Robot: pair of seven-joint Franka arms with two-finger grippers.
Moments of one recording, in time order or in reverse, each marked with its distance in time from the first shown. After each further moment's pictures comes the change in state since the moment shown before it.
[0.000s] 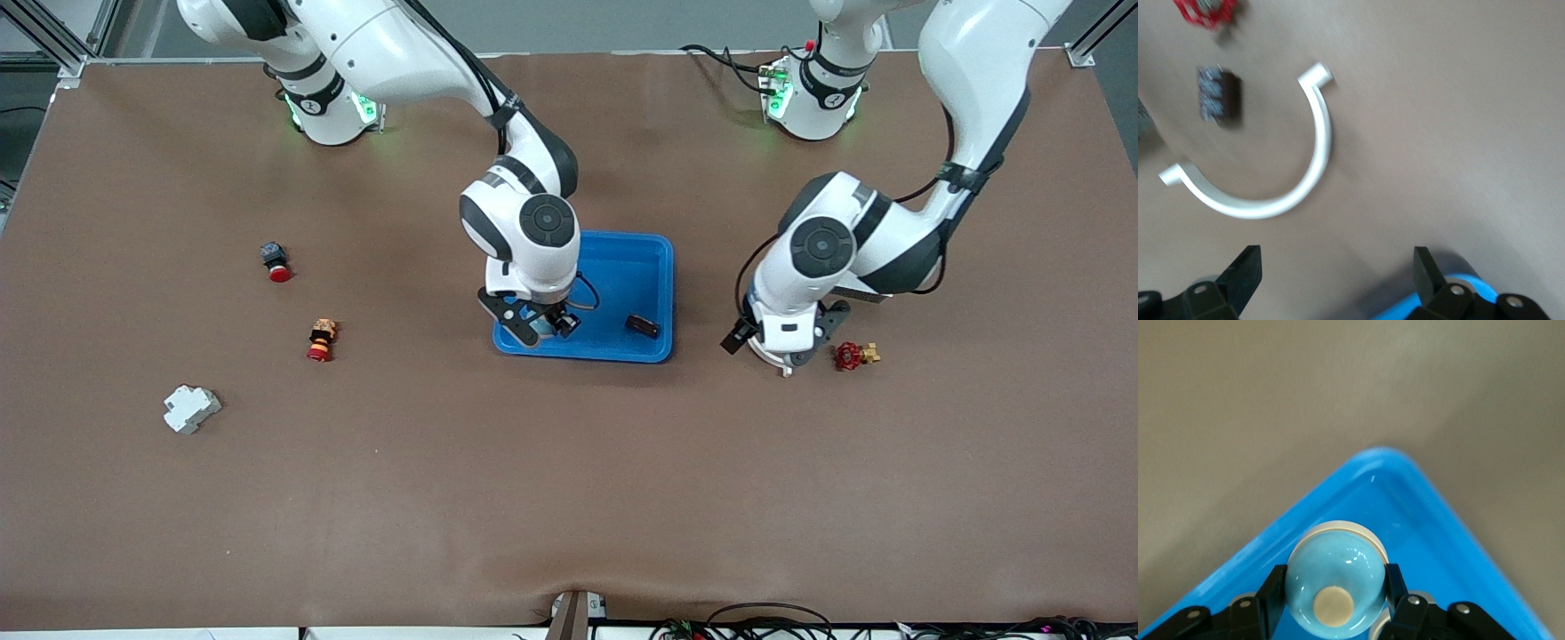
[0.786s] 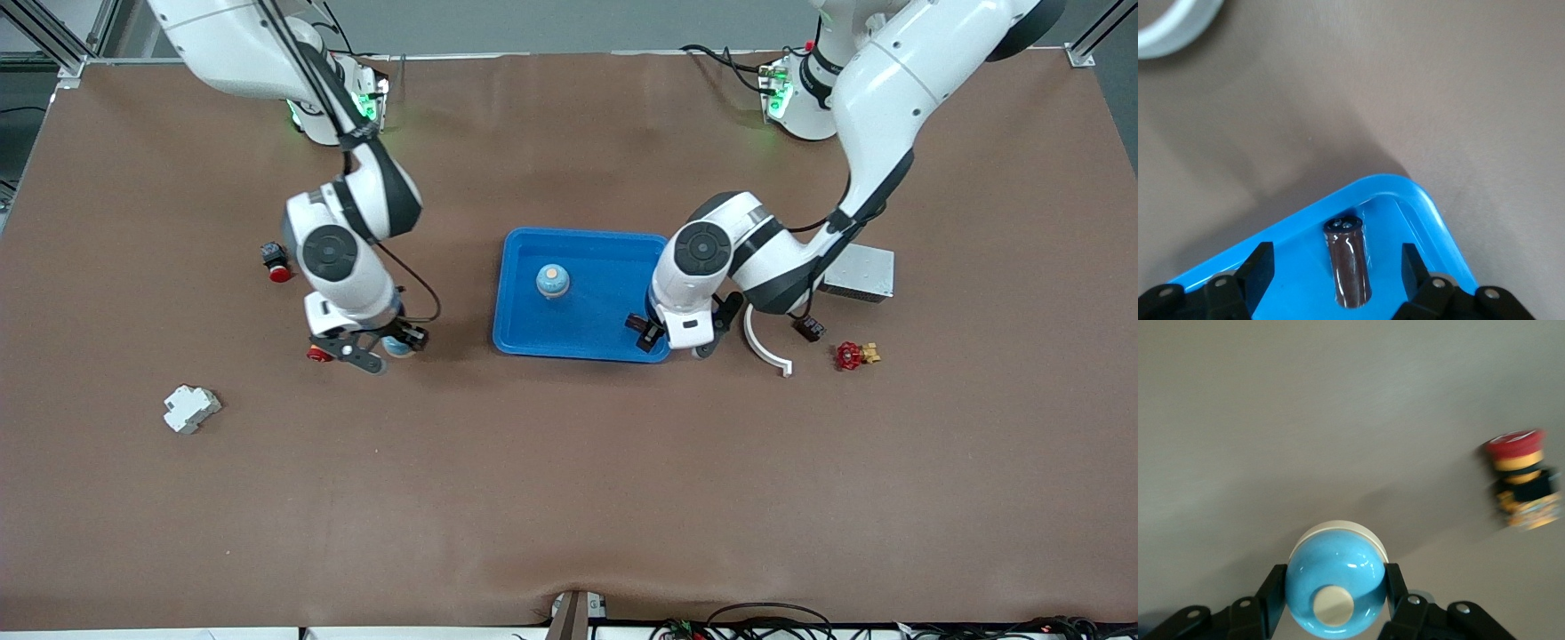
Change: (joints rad) left arm -0.276 0.221 0.091 0.126 0.105 0.108 -0.370; right arm -0.384 -0.332 -0.013 -0.583 0.000 0.278 -0.714
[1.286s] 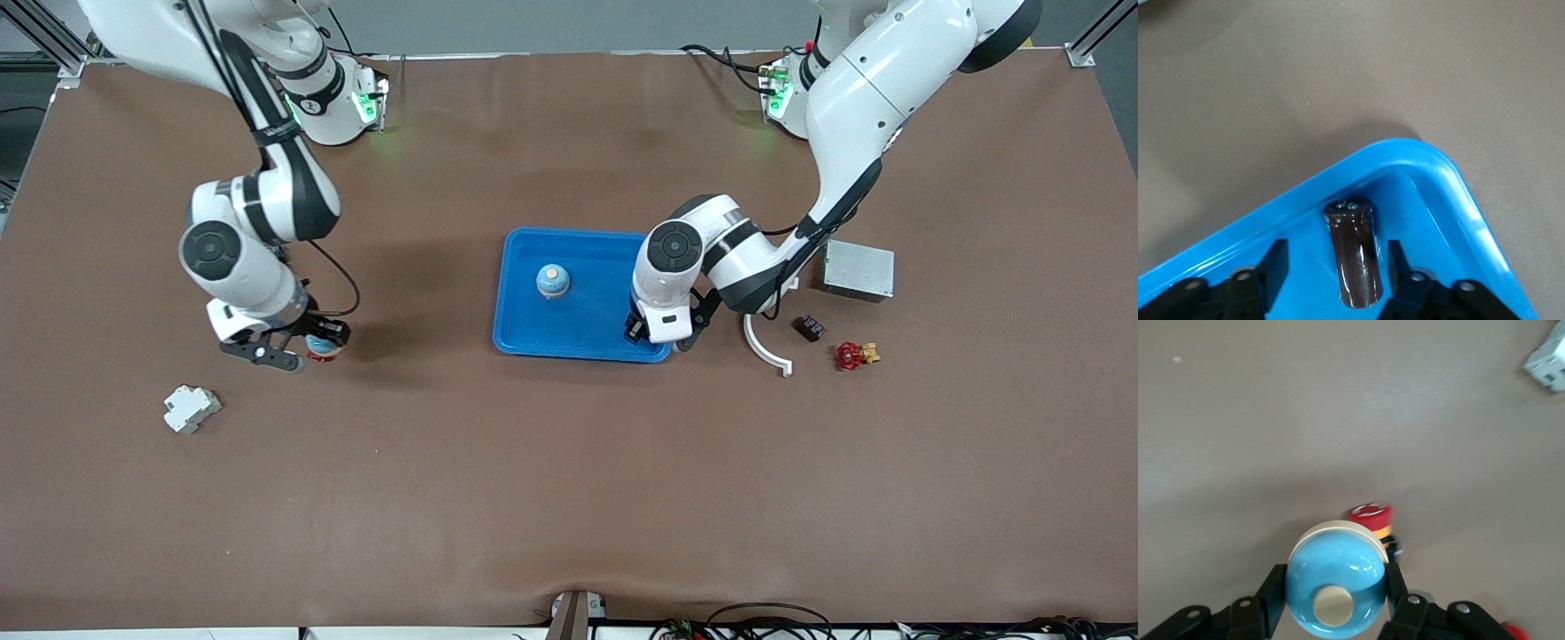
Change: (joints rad) left arm -0.059 0.027 0.034 0.003 0.004 0.017 -0.017; right arm -0.215 -0.088 0.001 -0.084 0.000 0.001 -0.373
